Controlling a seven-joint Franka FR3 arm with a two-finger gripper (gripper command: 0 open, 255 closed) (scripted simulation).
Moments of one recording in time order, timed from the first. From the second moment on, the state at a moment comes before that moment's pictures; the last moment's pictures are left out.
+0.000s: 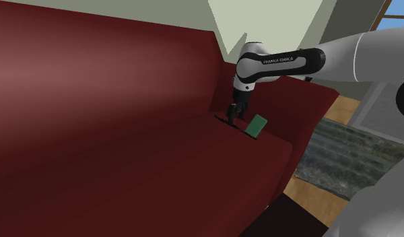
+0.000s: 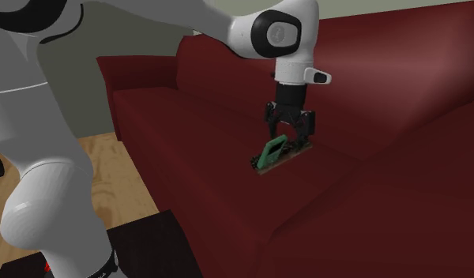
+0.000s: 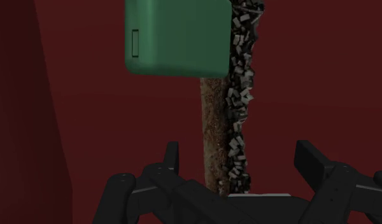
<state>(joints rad) -0.02 -0.10 -0.09 -1.99 0.00 1.87 -0.27</state>
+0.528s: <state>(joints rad) -0.02 -0.07 -0.09 -2.05 0.00 1.96 -0.28</state>
